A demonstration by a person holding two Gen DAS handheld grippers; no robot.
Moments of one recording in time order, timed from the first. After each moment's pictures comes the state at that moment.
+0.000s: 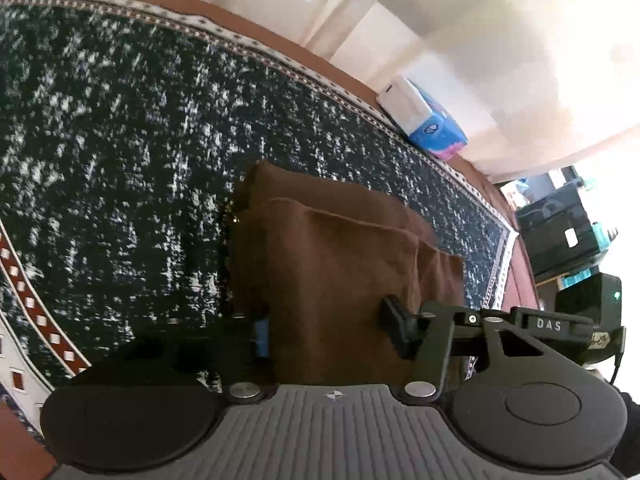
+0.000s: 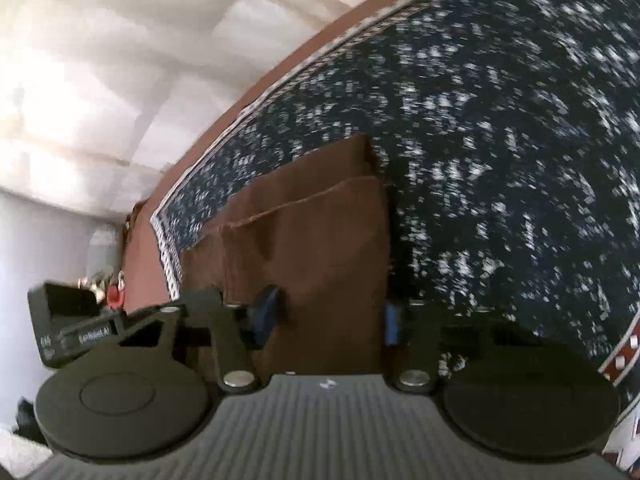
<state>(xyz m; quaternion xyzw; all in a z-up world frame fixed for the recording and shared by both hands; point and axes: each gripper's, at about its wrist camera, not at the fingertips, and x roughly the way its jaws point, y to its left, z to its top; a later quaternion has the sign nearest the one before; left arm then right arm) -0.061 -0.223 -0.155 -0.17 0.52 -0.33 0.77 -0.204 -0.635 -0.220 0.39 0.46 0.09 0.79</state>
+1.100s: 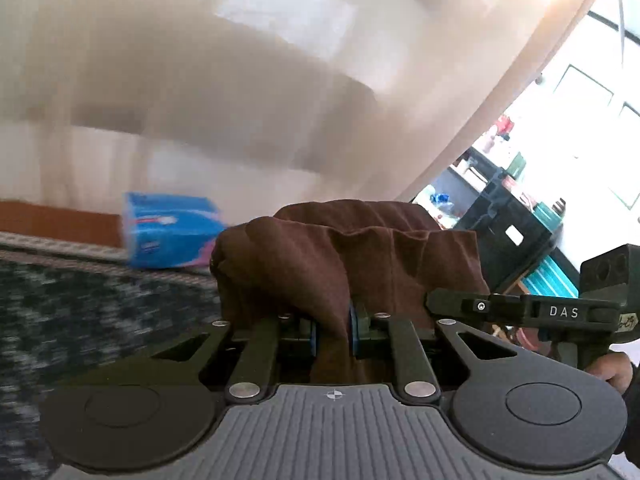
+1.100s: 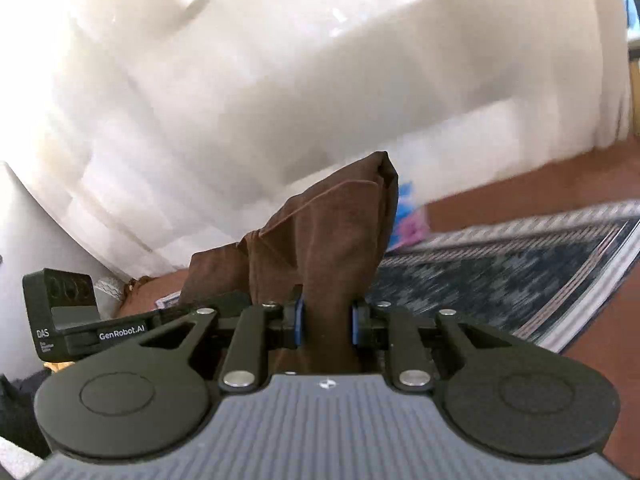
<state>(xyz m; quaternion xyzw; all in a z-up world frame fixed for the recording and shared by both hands) -0.109 -0.505 -0.022 -0.11 0.35 -0.42 0.83 -0.286 -0.849 -0.059 0.27 0.30 0.08 0.91</state>
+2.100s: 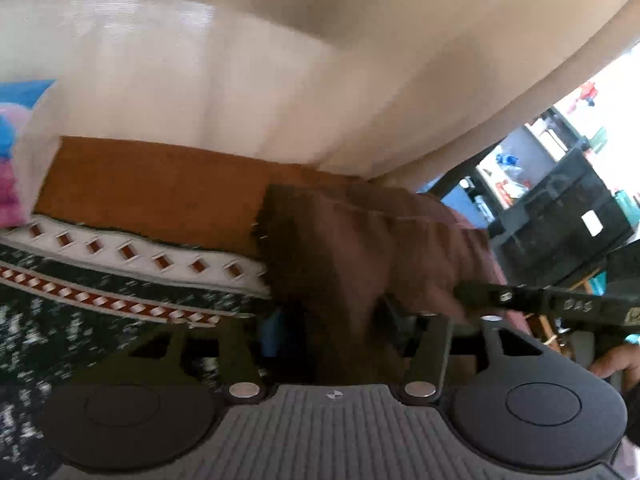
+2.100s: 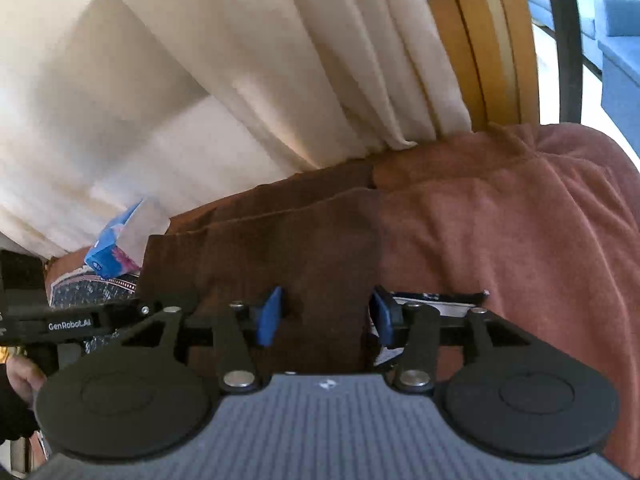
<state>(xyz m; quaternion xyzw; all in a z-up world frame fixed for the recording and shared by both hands) -0.001 -0.742 -0.188 -0.10 0.46 -0.34 0.82 -0.182 -1.145 -0.207 0.26 0.40 0.04 0.88</state>
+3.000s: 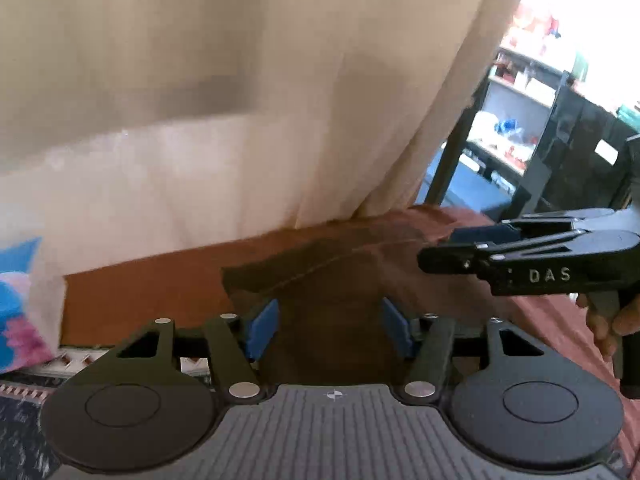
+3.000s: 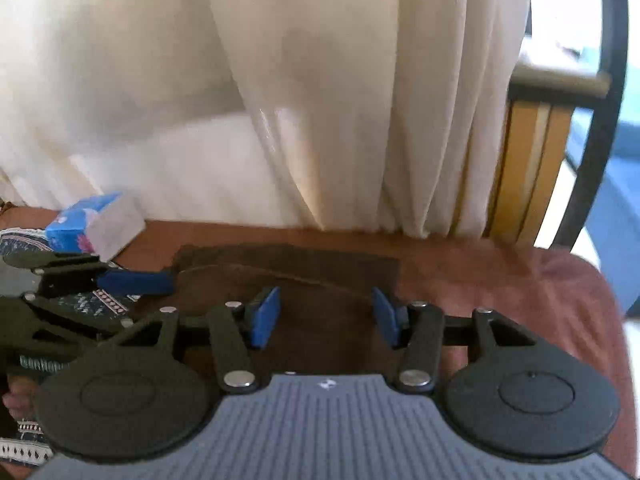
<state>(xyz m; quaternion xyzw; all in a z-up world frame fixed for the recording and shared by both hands) -0.028 -0.766 -0.155 0.05 0.34 -0.35 0.87 -0.163 -1.101 -0.166 0.10 0.34 0.01 0.93</state>
